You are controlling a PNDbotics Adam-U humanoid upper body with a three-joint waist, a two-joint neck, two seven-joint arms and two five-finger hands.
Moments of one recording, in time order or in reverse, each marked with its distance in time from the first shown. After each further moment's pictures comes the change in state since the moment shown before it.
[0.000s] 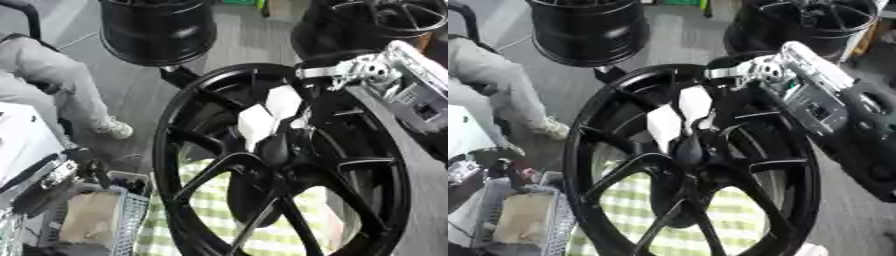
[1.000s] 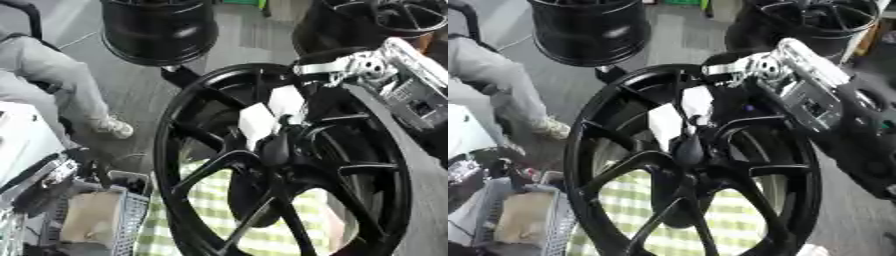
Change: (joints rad) left arm 0.000 0.000 0.000 0.000 0.000 0.000 0.000; right arm -0.008 0.016 -0.001 0.027 -0.011 0.003 -0.003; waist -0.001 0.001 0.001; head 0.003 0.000
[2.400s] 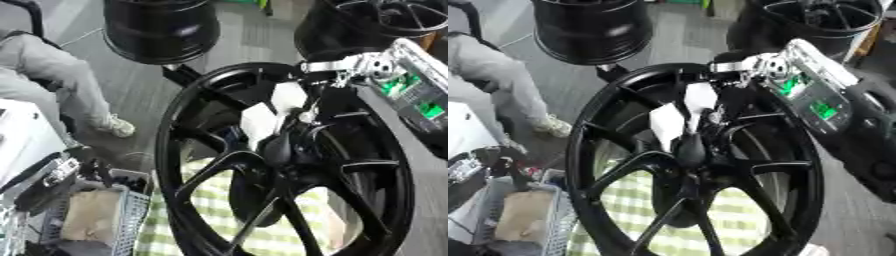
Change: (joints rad) left arm 0.000 0.000 0.000 -0.002 0.000 0.000 0.000; right arm 0.014 -0.009 -0.018 0.002 -0.018 0.039 -0.050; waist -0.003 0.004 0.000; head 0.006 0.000
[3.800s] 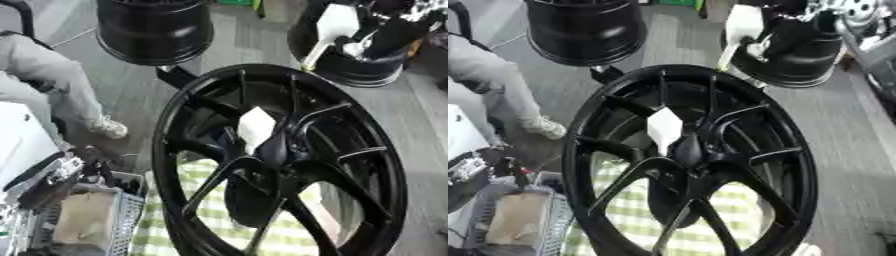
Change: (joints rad) left arm 0.011 0.010 0.008 0.000 -0.010 0.006 -0.003; right arm 0.064 -0.184 -0.267 -0.110 -0.137 0.070 -0.236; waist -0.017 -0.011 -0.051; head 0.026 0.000
